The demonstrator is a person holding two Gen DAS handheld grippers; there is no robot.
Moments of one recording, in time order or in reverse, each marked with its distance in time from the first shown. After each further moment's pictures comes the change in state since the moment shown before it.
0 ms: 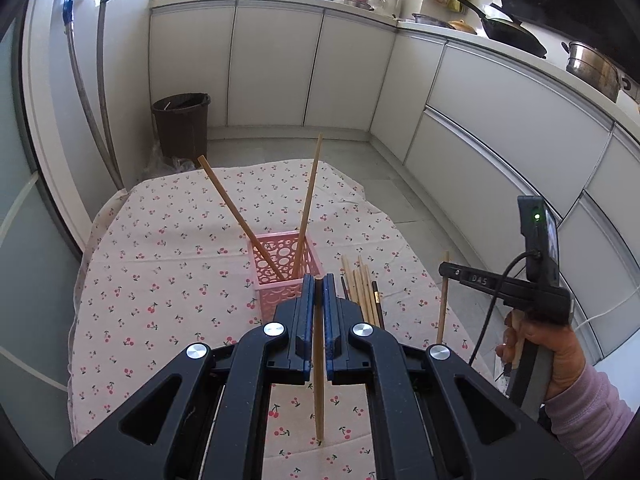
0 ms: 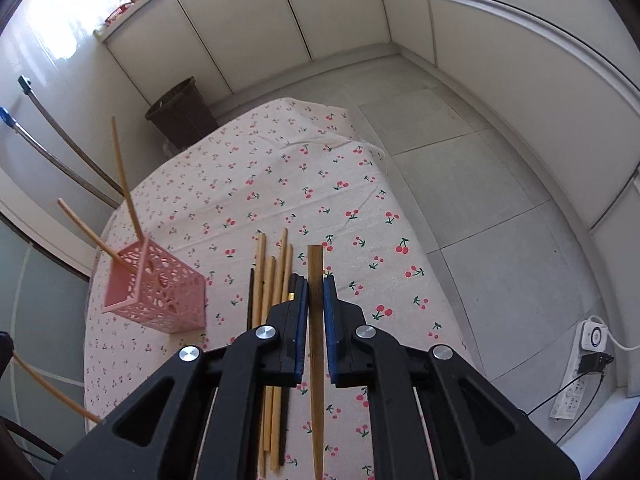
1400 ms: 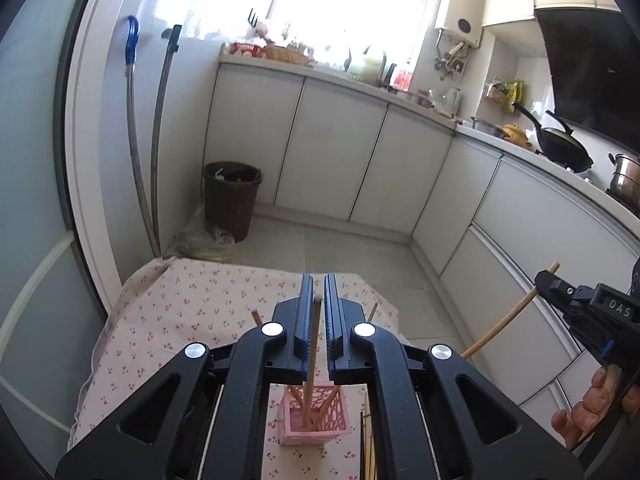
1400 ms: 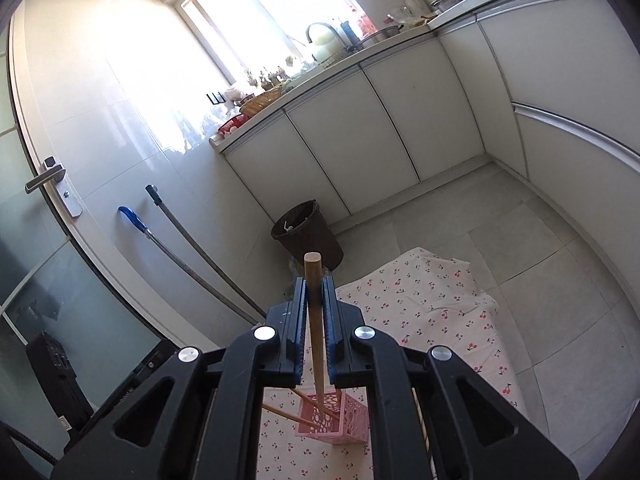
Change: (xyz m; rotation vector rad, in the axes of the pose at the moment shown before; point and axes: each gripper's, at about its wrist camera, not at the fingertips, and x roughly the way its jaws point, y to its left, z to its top) left arm -0.008 0.038 0.099 -0.210 -0.265 0.125; right arm -0.122 0.085 0.108 -0.013 -0.334 0.371
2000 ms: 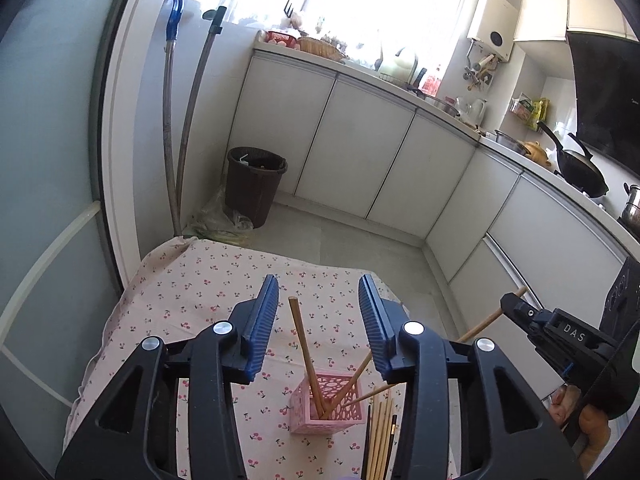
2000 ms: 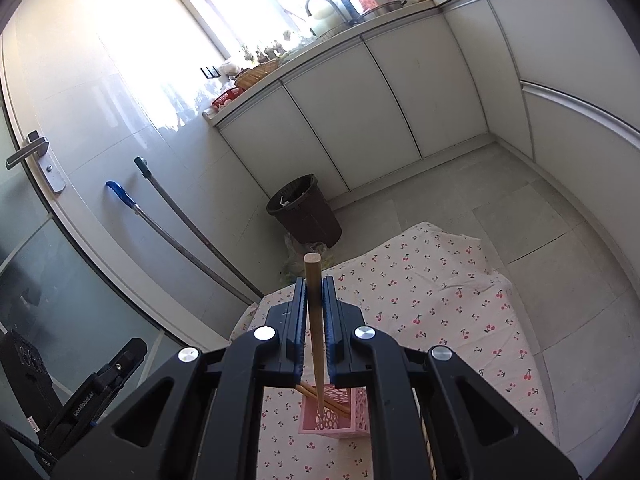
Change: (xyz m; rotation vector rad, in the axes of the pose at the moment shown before) left arm -0.013 0.030 0.001 -0.101 0.010 0.035; right arm 0.051 0.011 -0.026 0.000 0.070 -0.033
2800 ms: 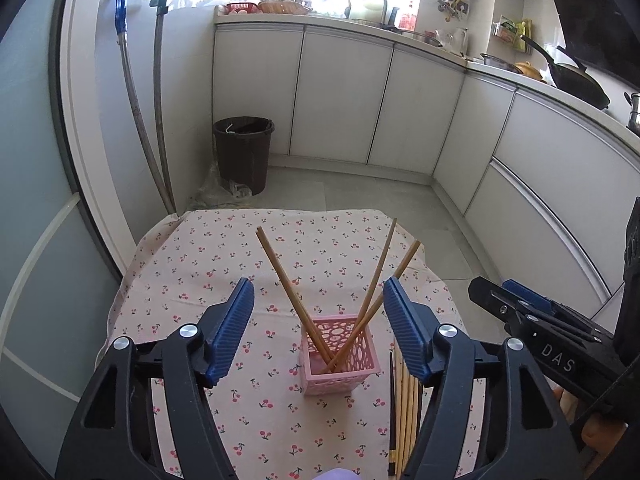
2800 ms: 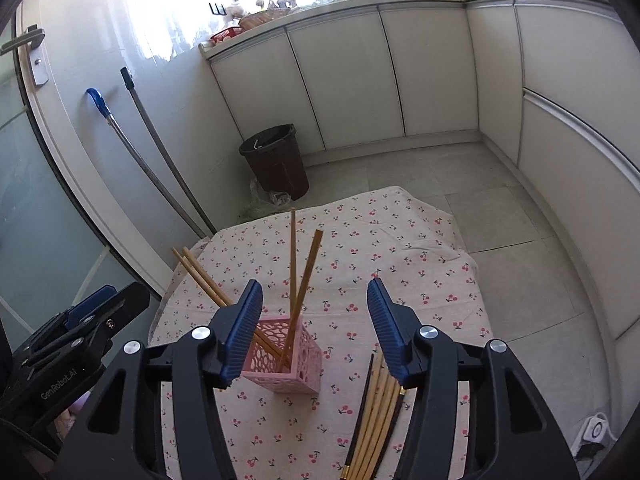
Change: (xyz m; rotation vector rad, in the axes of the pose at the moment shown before) left arm 0.032 -0.037 -0.051 0.198 0.142 0.059; right arm 0.008 -0.004 -0.056 -0.215 0.133 -0.165
